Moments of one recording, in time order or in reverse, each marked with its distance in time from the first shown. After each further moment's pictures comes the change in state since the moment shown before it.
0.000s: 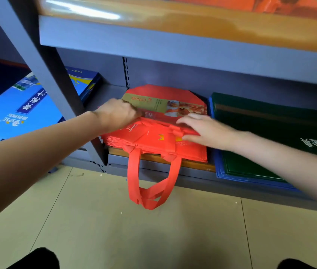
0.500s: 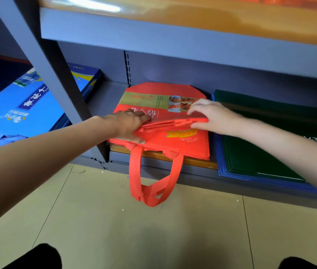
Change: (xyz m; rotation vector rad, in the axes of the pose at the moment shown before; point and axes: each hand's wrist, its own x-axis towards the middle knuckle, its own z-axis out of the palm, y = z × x) left_hand 0.009 0.016 0.027 -0.352 -0.208 0.074; right_hand 0.007 0.018 -0.015 0.058 0.049 0.102
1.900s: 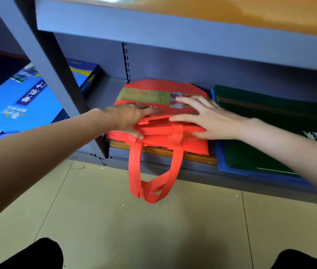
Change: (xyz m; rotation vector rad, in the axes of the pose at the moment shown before) left_hand -0.001 0.000 -0.009 -0.033 0.064 0.043; right_hand -0.014 -0.010 0.005 -0.329 -0.099 -0.257
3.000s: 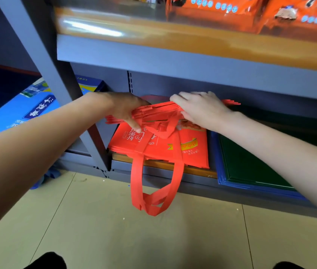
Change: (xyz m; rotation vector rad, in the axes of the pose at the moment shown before) left_hand -0.014 -0.021 -0.068 -0.227 -0.010 -0.082; right_hand 0.040 -0.017 -0.051 -0.284 0.294 0.178
